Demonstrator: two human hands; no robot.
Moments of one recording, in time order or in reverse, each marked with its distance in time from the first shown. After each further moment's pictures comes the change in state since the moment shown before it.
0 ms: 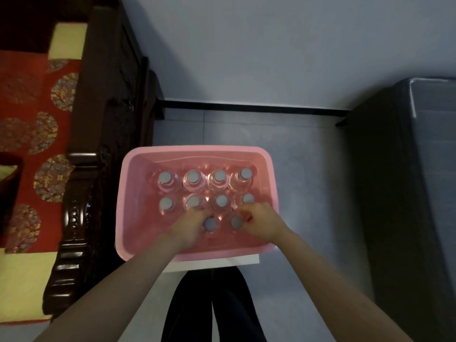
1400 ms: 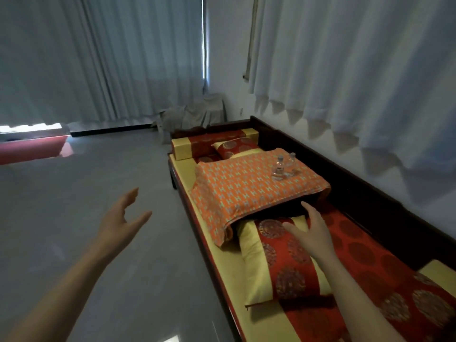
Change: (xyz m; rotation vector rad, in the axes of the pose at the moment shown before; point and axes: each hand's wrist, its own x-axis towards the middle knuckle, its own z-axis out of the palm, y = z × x) left_hand -0.866 -0.298 -0.121 -0.354 1.802 -0.835; right_hand -0.062 -0.757 0.216 0.133 0.115 -0.917
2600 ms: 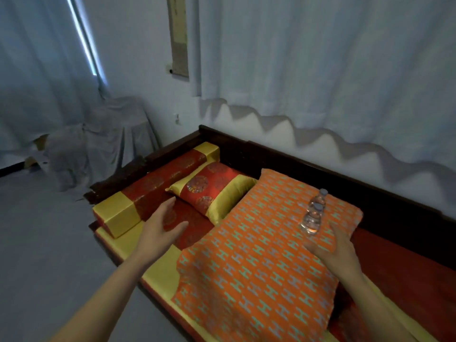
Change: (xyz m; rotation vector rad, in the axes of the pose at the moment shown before) left_hand 0.718 -0.140 0.211 -0.144 -0.500 0.308; right_hand 0.462 -0.057 0.278 -0.146 0.398 0.398
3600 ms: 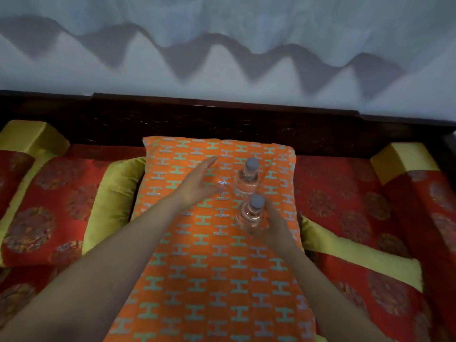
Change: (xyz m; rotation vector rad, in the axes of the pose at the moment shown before) left_hand 0.318 0.045 0.479 -0.095 -1.021 0.257; right_hand 0.200 0.158 0.104 0.302 0.005 0.375
